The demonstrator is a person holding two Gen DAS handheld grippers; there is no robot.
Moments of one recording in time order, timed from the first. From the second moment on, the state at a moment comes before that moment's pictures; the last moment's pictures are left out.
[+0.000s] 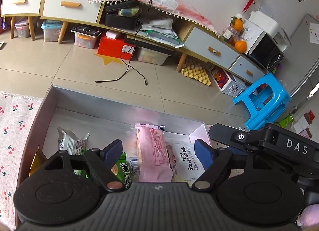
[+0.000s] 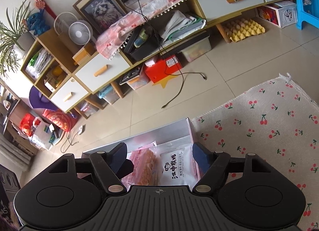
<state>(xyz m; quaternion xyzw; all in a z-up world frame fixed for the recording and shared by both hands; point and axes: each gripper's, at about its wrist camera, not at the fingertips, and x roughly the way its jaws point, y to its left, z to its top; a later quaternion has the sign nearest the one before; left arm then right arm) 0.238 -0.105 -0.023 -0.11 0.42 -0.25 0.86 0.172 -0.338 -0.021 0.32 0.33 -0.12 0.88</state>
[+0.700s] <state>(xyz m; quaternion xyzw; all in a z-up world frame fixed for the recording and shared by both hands) 0.177 -0.084 0.011 -0.11 0.41 -0.25 0.87 0.104 -0.307 0.025 0.31 0.32 -0.12 0.89</state>
